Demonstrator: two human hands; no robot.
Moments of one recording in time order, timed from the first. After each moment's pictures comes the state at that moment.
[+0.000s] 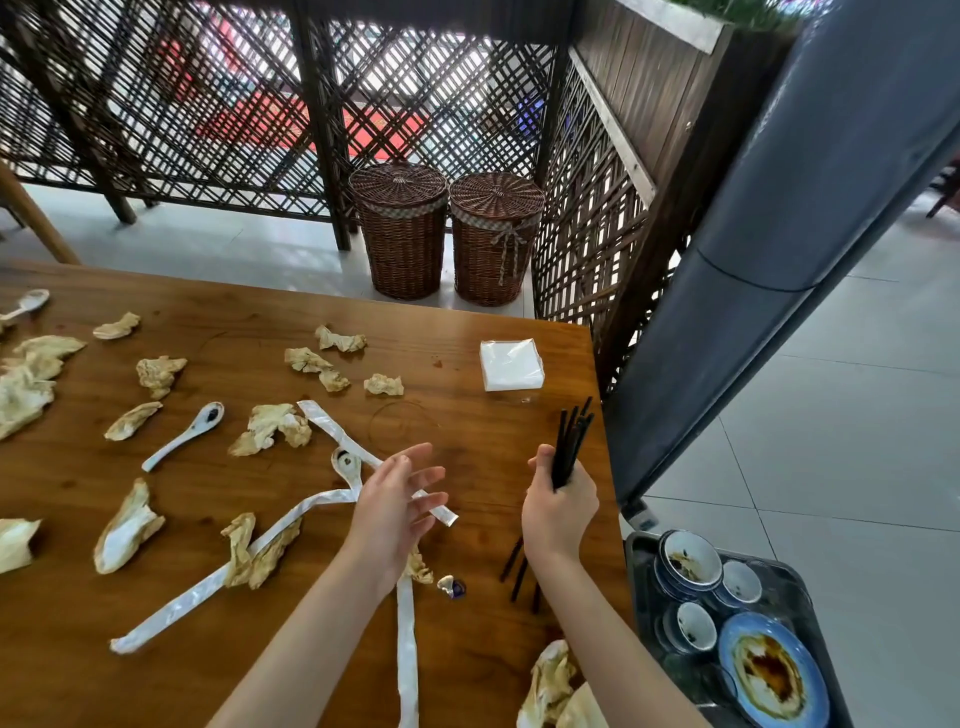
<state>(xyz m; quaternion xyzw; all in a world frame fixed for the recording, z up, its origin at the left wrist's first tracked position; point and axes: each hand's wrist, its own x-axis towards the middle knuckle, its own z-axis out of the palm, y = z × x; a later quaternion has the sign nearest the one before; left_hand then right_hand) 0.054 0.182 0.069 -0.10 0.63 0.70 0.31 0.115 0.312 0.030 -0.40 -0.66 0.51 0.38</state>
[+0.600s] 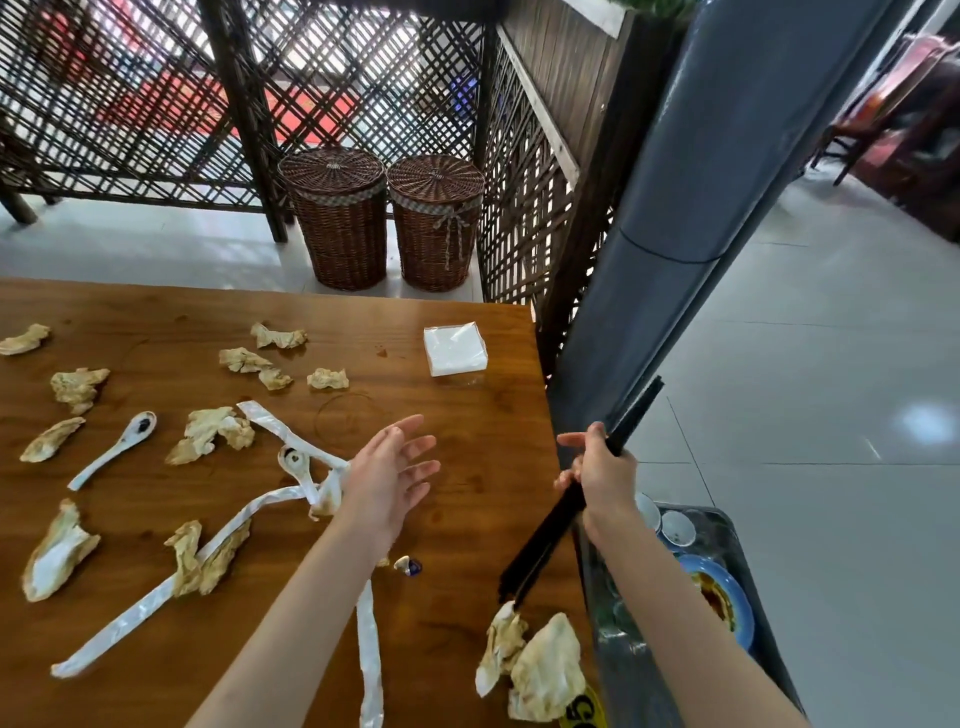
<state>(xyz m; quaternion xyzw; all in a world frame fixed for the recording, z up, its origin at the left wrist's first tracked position) 0.065 0.214 0.084 -0.07 0.61 0.71 0.35 0.176 0.383 0.077 -0.54 -0.48 0.66 0.23</state>
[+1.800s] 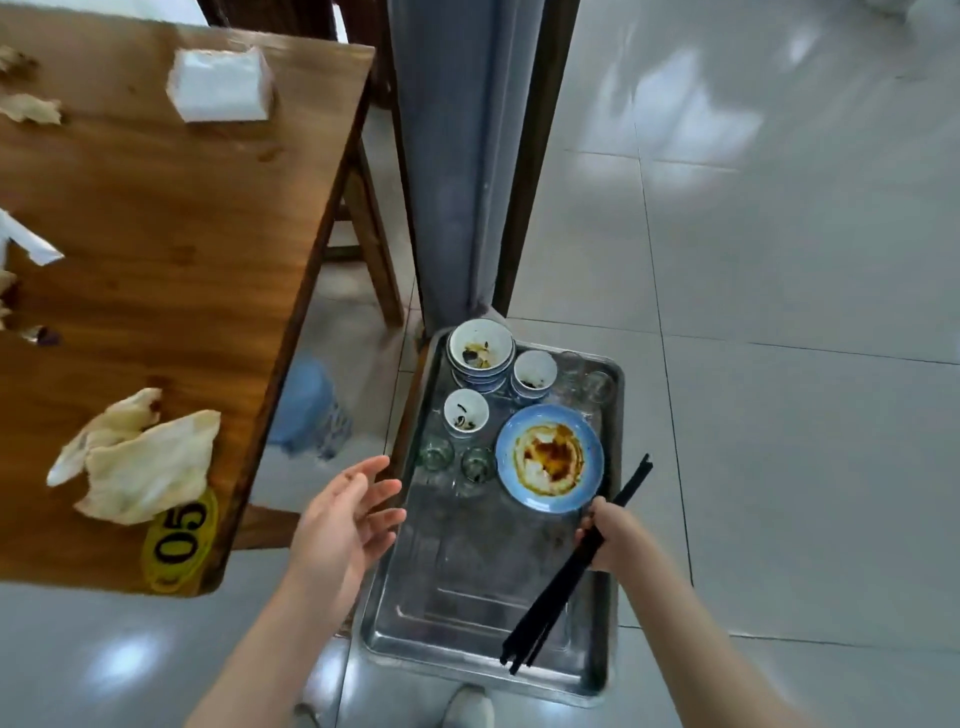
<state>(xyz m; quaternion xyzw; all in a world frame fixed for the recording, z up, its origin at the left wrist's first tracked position) 0.396 0.392 -0.081 -0.25 0.62 0.66 0.34 0.512 0.631 -0.212 -0.70 -0.31 0.64 -0.10</state>
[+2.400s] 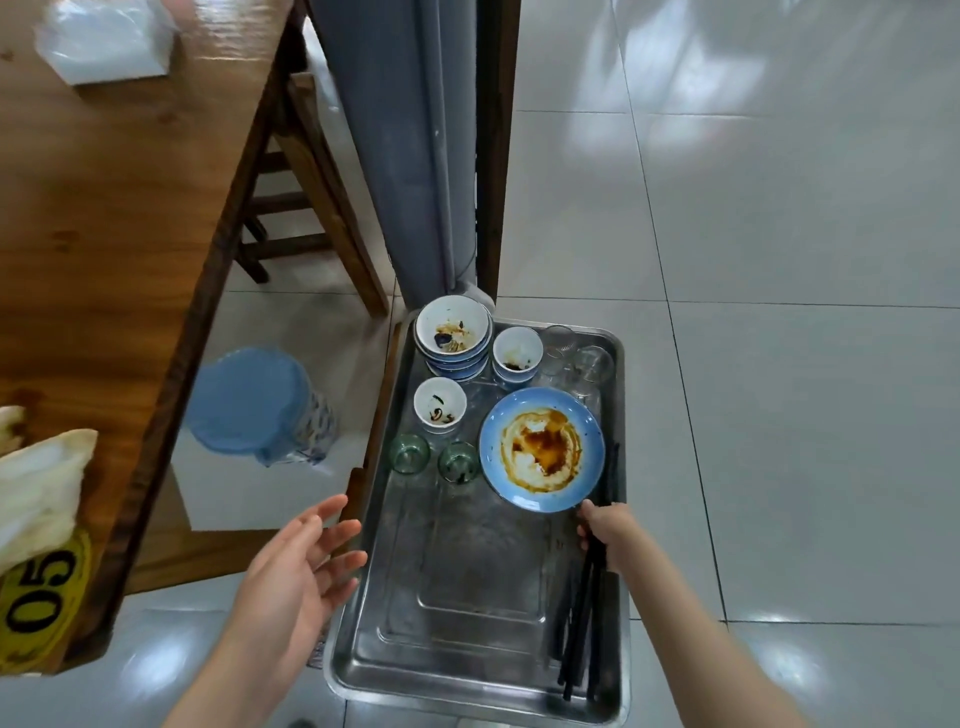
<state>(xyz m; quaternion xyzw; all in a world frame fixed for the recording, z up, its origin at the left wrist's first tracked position) 0.406 0.397 -0.135 -0.29 0.65 0.60 0.35 0.526 0.663 -0.304 -0.66 -0.47 0.55 -0.19</state>
